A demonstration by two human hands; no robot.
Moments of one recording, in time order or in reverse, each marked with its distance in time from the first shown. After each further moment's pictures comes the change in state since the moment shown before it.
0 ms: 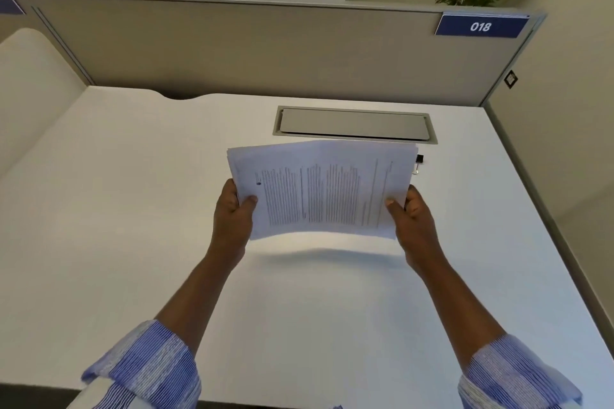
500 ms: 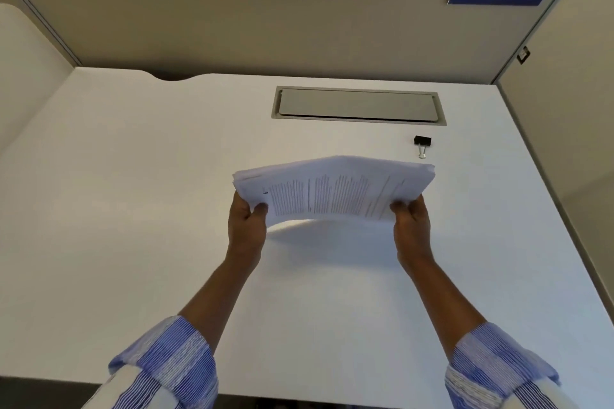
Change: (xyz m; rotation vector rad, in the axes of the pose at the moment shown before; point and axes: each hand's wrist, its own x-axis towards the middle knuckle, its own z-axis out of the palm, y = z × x) left_hand -0.006 -0.050 0.021 0.001 0.080 -0.059; right_hand 0.005 0.048 0.023 0.156 0.191 0.164
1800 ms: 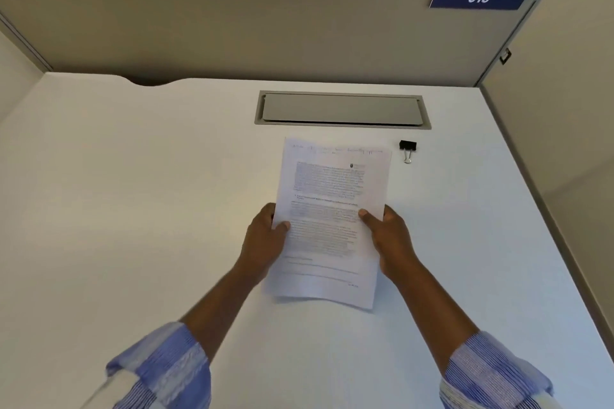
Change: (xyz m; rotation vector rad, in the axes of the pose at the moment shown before) left_hand -0.003 -0.002 0.040 0.380 -0.287 -0.130; right_hand 0.011 0.002 0.003 -0.043 -0.131 0.221
